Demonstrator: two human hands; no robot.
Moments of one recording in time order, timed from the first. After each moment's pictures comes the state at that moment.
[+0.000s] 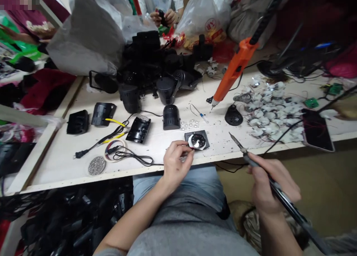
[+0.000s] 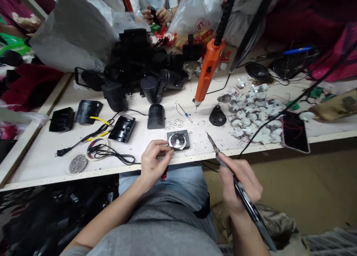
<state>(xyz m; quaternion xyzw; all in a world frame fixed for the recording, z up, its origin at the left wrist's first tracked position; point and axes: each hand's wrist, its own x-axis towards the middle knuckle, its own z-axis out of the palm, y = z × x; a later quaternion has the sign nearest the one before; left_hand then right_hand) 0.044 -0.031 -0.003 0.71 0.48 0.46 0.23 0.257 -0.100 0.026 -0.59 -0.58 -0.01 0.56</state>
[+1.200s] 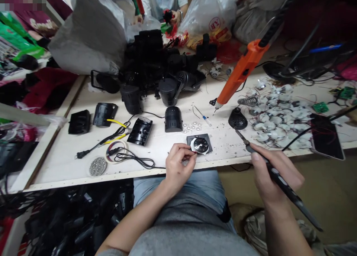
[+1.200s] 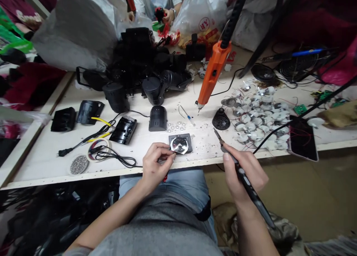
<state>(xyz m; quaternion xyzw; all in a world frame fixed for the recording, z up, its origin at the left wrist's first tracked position) 0.049 -0.029 -0.003 0.67 0.48 0.48 0.28 0.274 -0.067 0.029 -0.61 -0.62 -0.05 0.50</state>
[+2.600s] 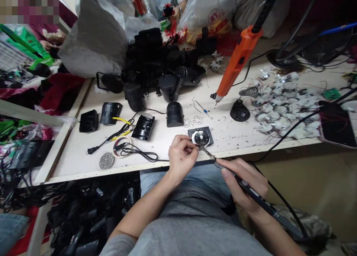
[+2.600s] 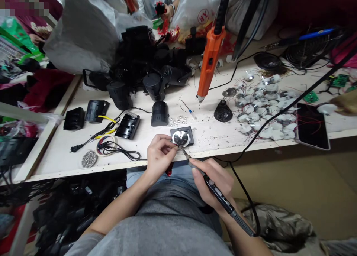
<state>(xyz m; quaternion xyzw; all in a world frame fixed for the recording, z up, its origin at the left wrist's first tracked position) 0.058 -0.026 0.006 0.62 0.55 0.45 0.33 0.225 -0.101 0.035 -0.51 -0.68 0.15 0.51</state>
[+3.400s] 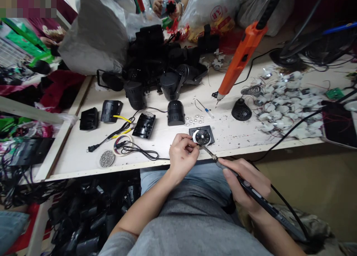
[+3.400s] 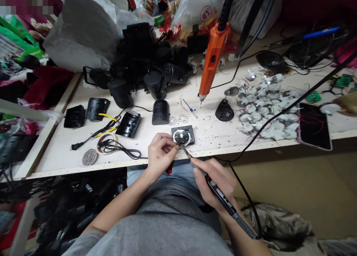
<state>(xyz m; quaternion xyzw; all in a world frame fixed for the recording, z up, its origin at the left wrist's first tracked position) 0.057 -0.027 0.005 0.62 0.55 0.44 0.34 0.224 -0.104 0.033 -0.50 -0.68 0.15 0.51</state>
